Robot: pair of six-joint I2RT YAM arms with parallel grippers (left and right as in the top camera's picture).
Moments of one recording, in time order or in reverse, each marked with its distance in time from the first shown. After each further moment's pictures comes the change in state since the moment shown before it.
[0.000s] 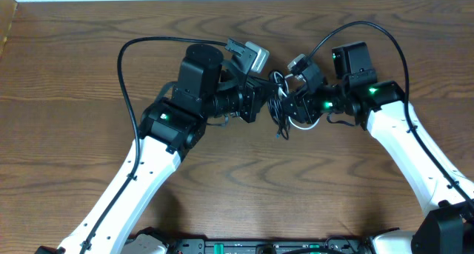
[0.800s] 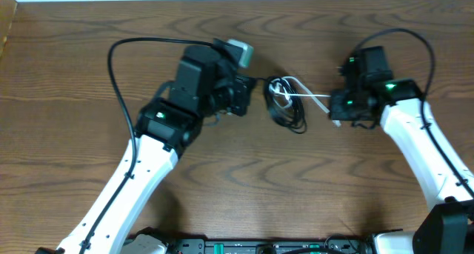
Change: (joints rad) left arm 0.040 0.000 0.000 -0.087 -0.260 -0.010; right arm -0.130 0.000 -0.002 -0.235 0.599 0.429
